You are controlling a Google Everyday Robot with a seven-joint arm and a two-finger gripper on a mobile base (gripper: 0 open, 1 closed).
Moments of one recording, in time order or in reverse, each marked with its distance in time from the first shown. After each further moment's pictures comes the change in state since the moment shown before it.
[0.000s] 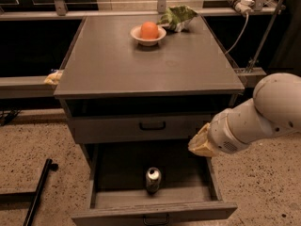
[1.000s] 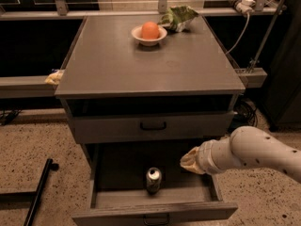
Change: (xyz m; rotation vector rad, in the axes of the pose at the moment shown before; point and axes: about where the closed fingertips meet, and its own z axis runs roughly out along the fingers) arm 0.066 -0.020 0.137 0.060 -0.079 -0.049
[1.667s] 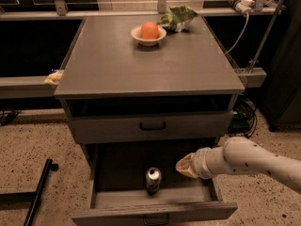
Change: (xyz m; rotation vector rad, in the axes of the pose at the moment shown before) arm 0.032 -0.008 0.068 -0.025 -0.075 0.063
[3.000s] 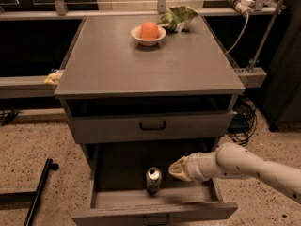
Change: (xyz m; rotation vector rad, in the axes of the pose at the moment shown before) arm 0.007 0.005 0.044 -0.034 -0.079 -0.055
